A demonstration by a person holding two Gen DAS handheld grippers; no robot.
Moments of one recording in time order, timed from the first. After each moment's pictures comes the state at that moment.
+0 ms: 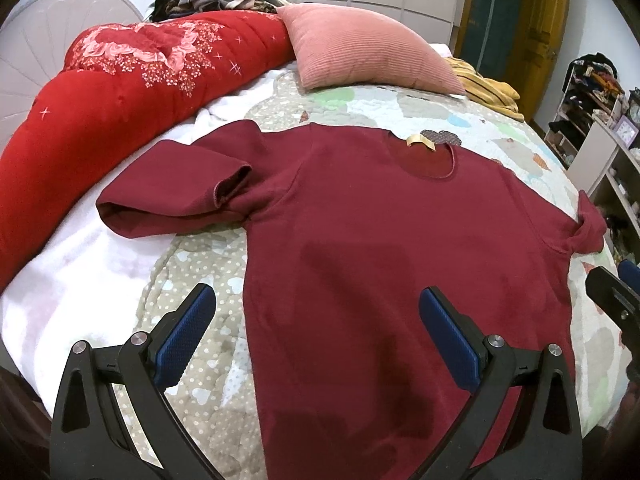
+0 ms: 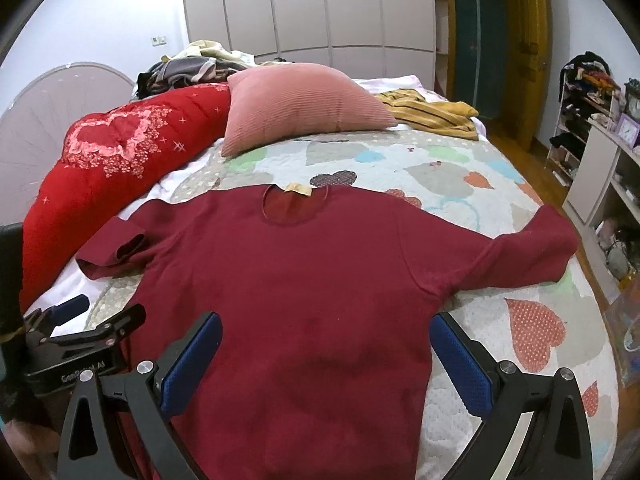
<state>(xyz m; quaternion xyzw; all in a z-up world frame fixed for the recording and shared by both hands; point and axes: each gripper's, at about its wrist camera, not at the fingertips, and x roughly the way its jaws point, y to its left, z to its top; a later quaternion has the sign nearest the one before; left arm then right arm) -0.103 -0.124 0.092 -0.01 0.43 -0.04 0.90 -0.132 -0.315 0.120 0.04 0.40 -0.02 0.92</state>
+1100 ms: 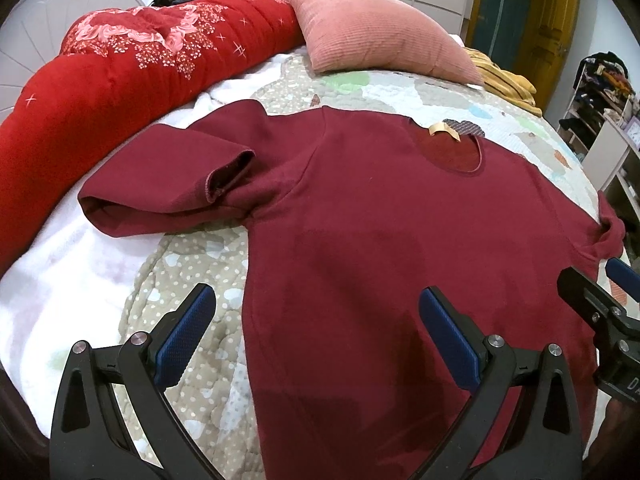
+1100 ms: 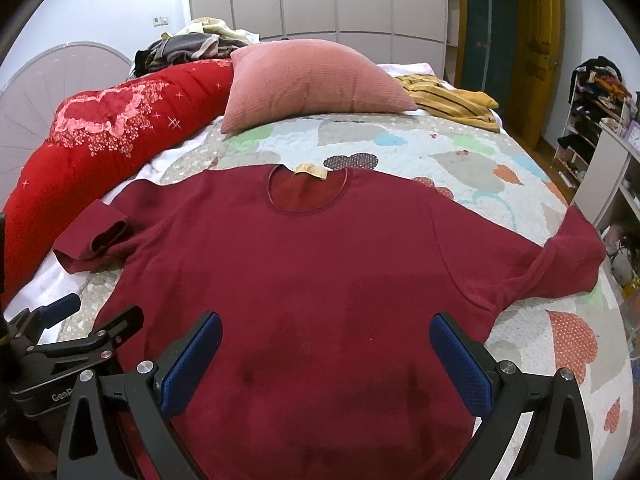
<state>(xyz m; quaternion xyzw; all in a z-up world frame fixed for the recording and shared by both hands) -0.075 -0.117 0.062 -0.01 0.44 -0.03 0.90 -0.085 -0.292 0.080 0.02 0.42 -0.02 0.91</state>
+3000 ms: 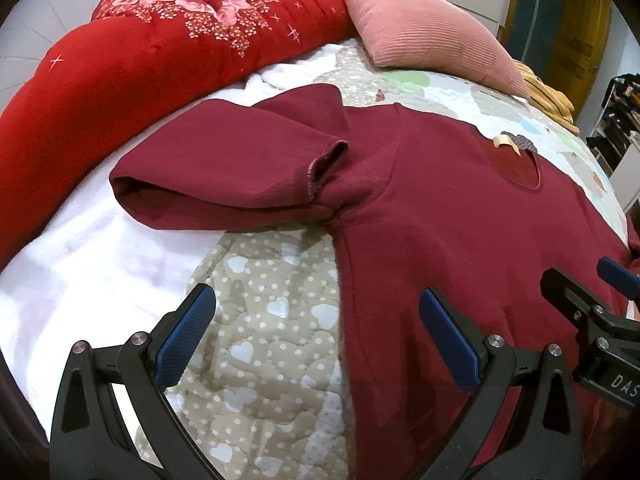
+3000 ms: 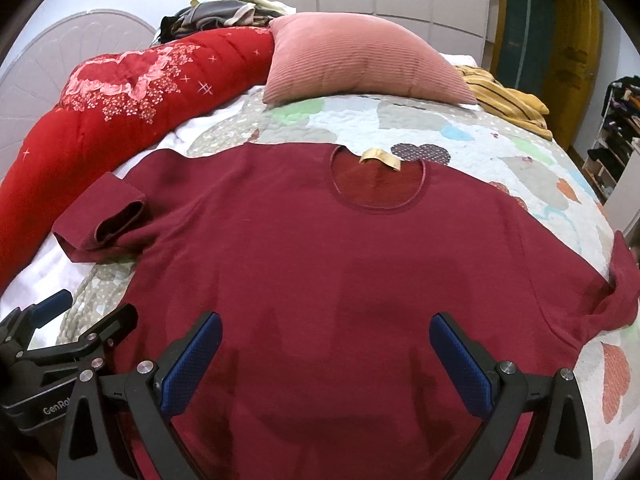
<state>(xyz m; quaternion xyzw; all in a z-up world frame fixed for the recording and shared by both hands) -0.055 -0.063 0.045 -0.03 0.45 0.02 0.89 -0.037 -0.234 0.052 -0.01 0.45 0.02 0.89</state>
